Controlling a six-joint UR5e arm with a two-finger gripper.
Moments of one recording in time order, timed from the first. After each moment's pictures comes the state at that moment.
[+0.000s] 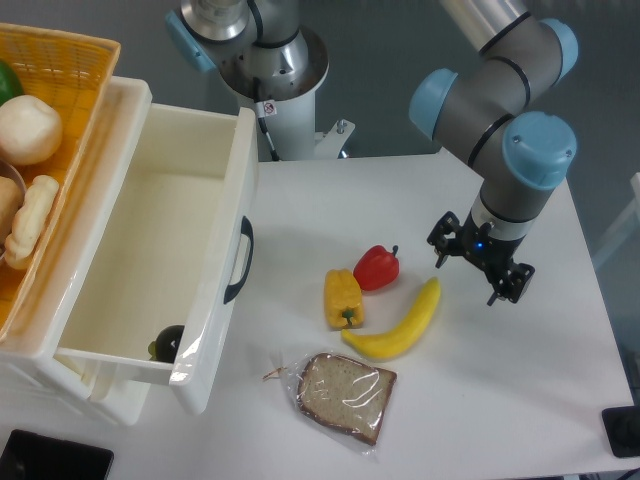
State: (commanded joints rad) arm 2.73 -2.01 -1.52 -1.15 1.47 1.46
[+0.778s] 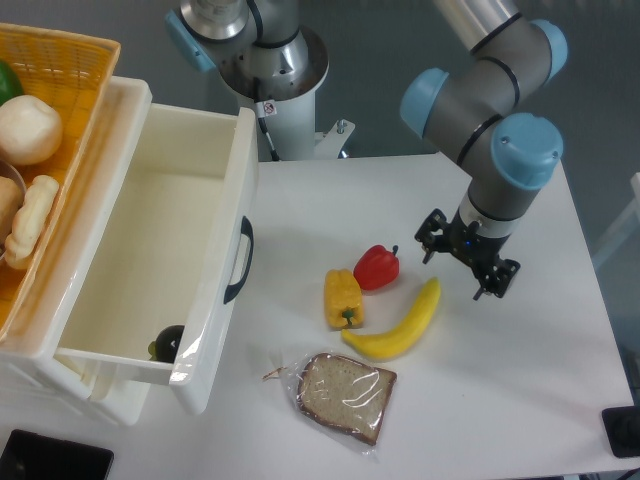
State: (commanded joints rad) arm 2.70 -1.91 -1.65 -1.15 1.45 1.35
